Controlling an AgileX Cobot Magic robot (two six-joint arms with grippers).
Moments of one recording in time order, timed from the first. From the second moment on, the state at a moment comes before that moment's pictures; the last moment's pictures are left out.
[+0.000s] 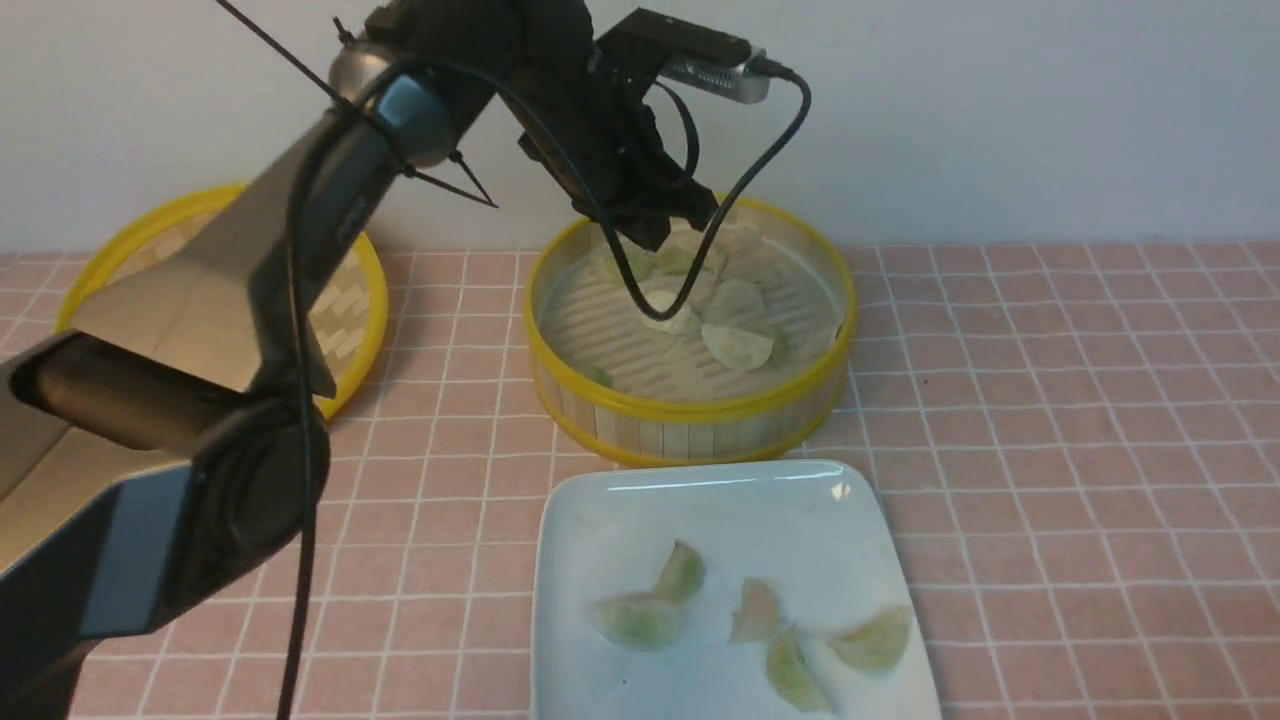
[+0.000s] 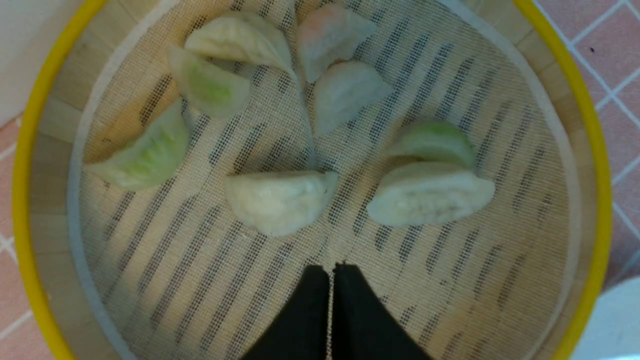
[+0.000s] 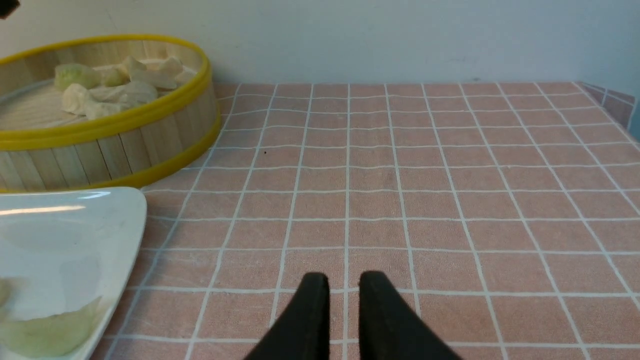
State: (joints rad) right arm 0.05 -0.02 0.02 -0.04 0.40 0.12; left arm -0.40 2.44 -2.54 -0.21 1.24 0.27
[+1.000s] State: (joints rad) right arm 0.05 -0.02 0.02 -0.04 0.40 0.10; left arm -0.40 2.66 -2.55 -0.20 0.98 0.52
